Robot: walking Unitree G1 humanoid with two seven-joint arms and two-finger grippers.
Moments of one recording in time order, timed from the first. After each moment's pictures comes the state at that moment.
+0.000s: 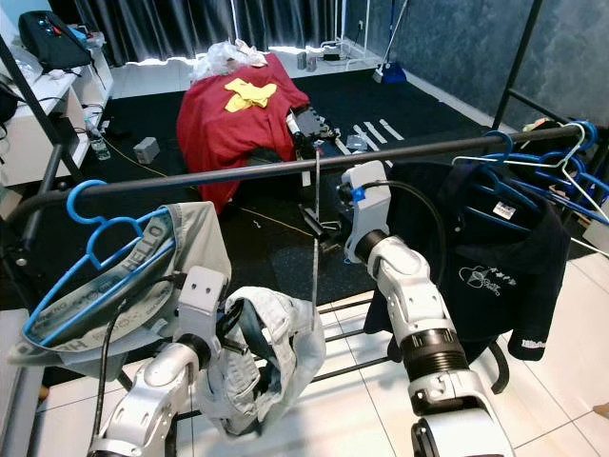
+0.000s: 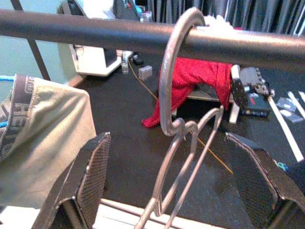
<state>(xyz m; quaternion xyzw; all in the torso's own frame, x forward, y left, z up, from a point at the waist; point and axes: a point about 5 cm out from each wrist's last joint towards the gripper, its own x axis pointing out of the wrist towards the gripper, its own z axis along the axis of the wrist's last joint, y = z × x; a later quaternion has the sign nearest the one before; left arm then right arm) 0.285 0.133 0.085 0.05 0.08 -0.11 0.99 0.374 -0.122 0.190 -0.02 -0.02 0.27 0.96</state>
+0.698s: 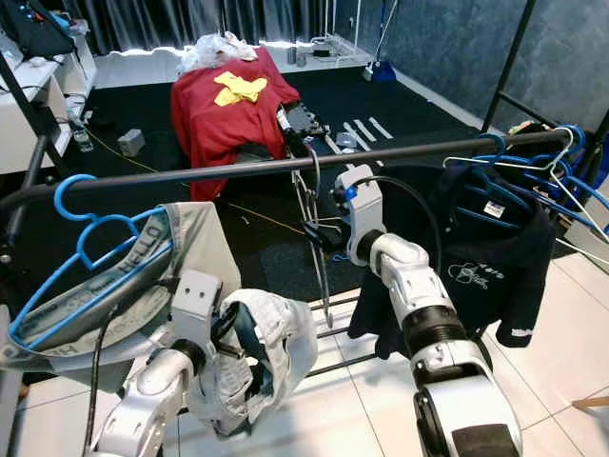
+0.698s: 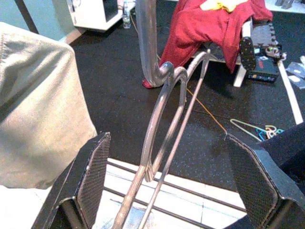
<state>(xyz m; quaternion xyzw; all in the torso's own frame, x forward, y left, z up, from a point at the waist) 0.279 0.138 0.086 0.05 0.08 -0.10 0.99 0.388 -0.127 0.178 -0.05 0.05 0.29 0.95</state>
